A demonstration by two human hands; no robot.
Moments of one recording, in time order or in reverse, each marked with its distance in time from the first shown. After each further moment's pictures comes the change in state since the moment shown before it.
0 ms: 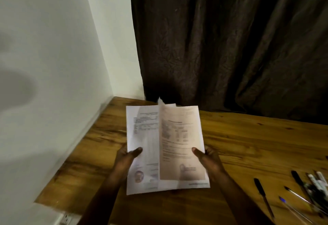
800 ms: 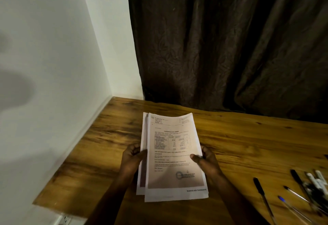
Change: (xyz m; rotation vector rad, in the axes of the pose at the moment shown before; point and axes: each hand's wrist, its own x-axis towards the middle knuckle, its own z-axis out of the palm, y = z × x) left_hand 0.003 -0.016 0.020 0.033 -0.032 0.072; right_hand 0.000 0.013 0.000 -0.080 -0.028 0.060
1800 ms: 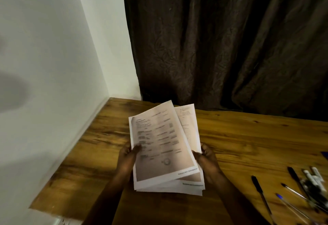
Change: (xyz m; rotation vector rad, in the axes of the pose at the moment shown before) left_hand 0.004 0.011 0.001 -0.021 0.109 -0.044; right_hand -0.003 -0.008 0.000 0.187 0.002 0.002
